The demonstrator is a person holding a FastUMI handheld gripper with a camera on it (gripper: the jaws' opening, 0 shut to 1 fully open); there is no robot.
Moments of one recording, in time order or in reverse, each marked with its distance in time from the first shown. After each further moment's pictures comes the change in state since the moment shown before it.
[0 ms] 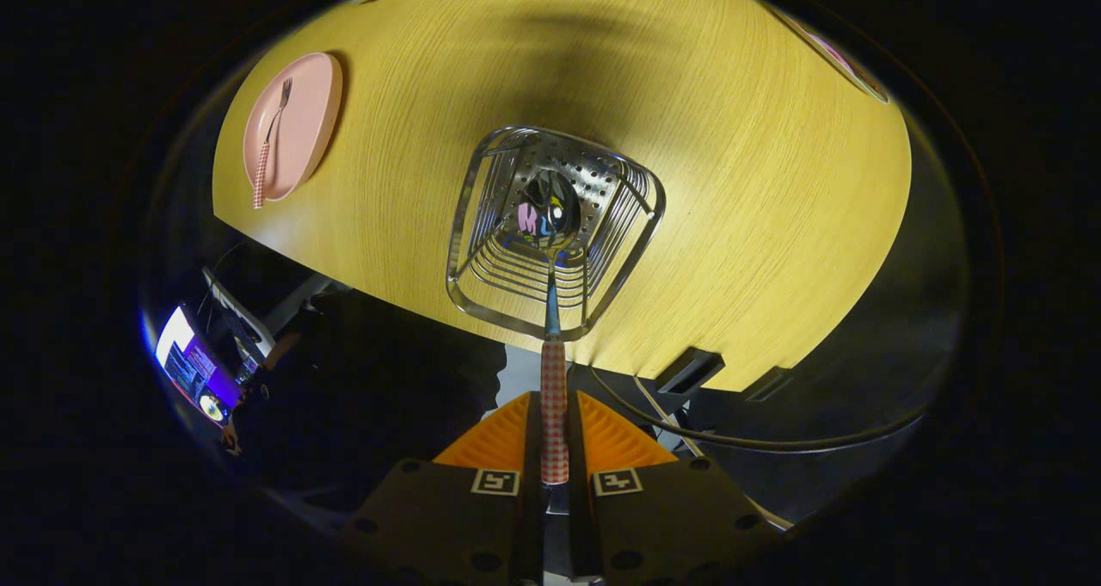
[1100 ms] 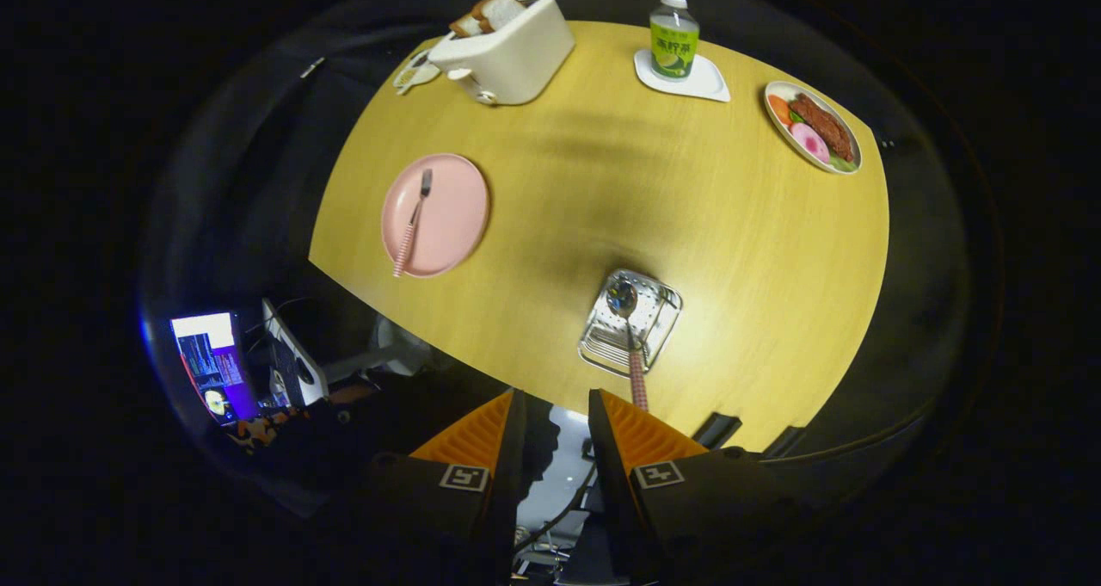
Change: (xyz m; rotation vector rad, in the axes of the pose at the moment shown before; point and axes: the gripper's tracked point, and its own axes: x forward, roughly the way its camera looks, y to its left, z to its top) arm -0.125 0.084 0.018 -0.077 -0.551 0.188
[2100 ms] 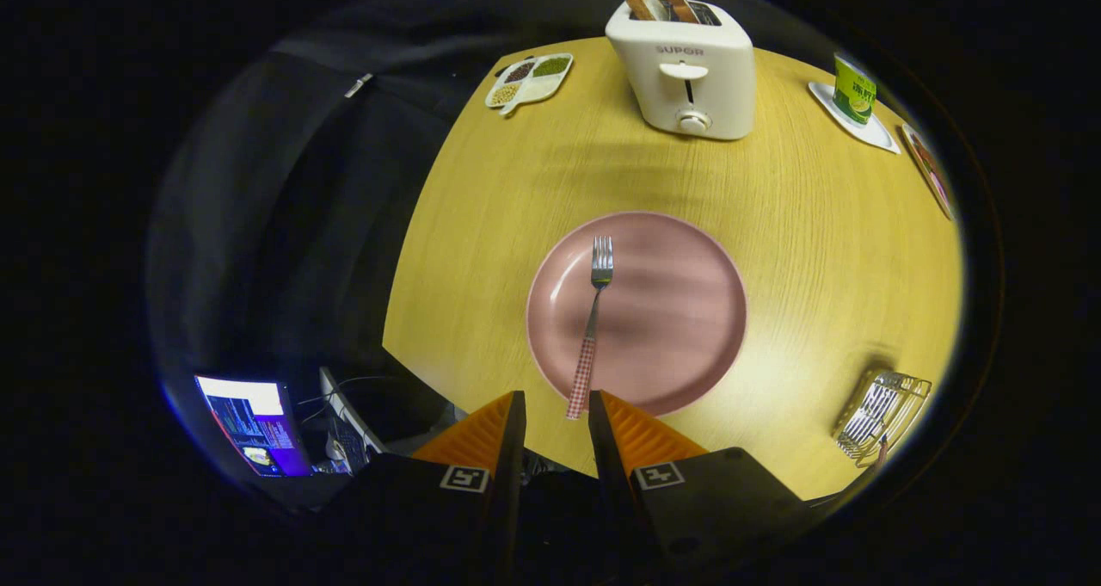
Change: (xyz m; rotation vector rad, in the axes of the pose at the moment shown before) arm 0.179 0.214 0.104 0.062 -0.144 0.174
